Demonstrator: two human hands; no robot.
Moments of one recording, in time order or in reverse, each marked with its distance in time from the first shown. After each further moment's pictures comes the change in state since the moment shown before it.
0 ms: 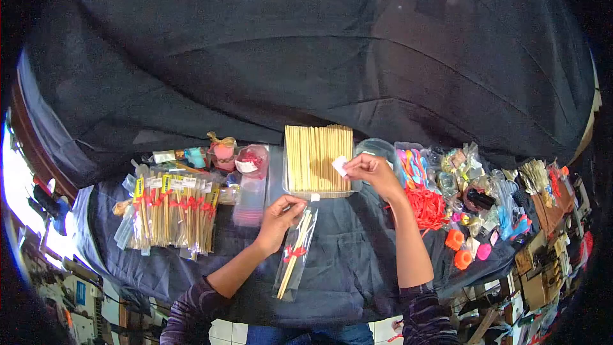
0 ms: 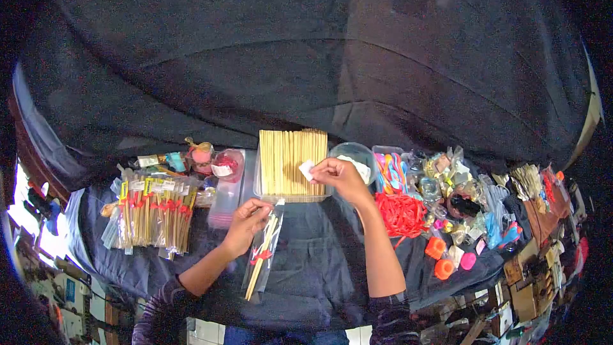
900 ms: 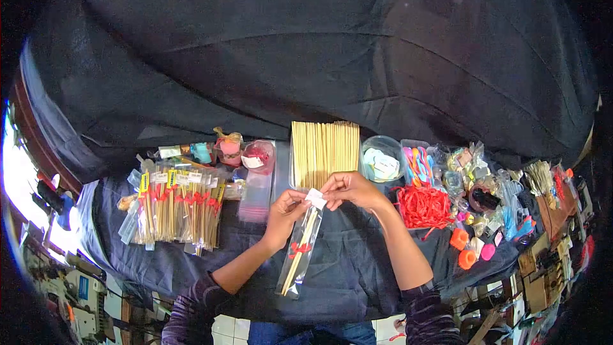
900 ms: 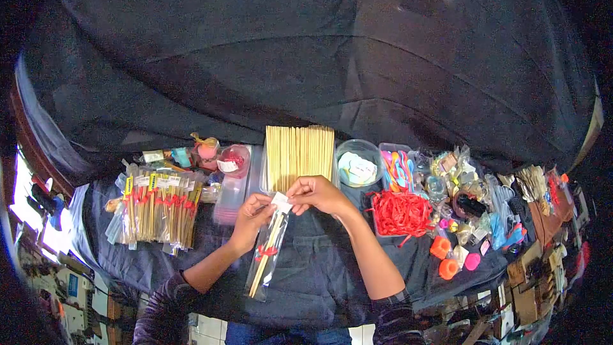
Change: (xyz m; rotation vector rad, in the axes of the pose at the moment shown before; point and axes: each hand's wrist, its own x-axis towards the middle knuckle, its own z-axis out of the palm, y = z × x) left_hand 0.004 -0.012 -0.003 0.133 0.041 0.121; right_hand 0.000 0.010 0.049 0.145 -0.317 0.248
